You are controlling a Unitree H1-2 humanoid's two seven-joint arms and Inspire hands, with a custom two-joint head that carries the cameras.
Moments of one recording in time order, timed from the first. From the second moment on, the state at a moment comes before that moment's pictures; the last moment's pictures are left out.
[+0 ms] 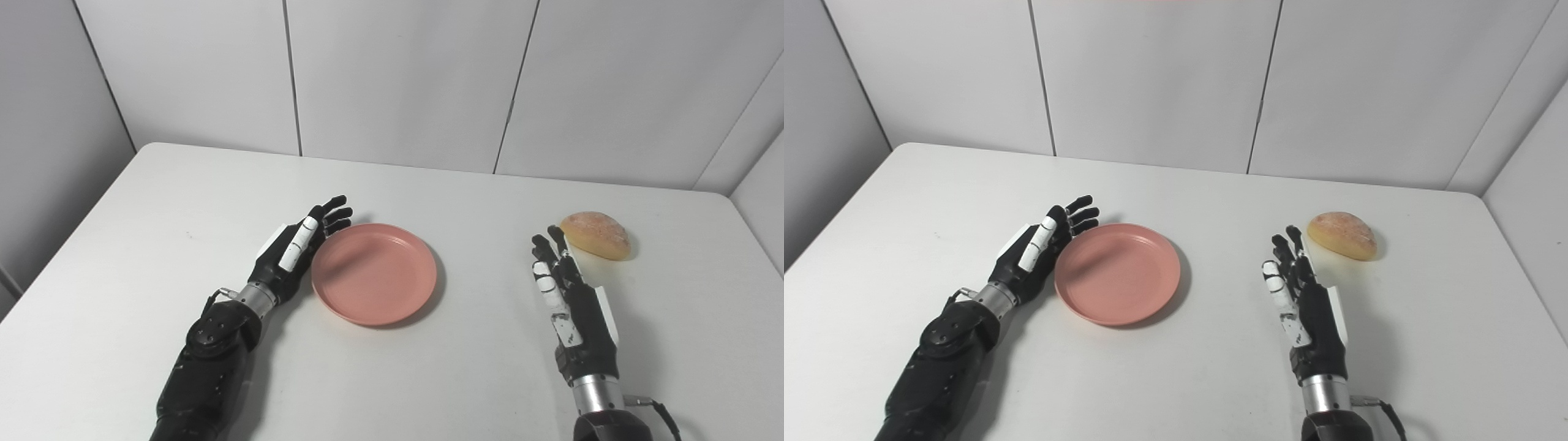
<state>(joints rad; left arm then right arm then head) -0.49 0.21 0.01 0.54 -0.22 -0.12 -0.41 -0.10 0.03 0.02 -0.13 0.01 0.02 0.01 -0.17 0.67</state>
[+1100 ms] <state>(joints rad) -0.40 0.14 -0.04 0.38 -0.26 -0.03 -0.48 -0.12 0.06 0.04 -0.08 -0.02 0.02 -0.01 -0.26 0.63</state>
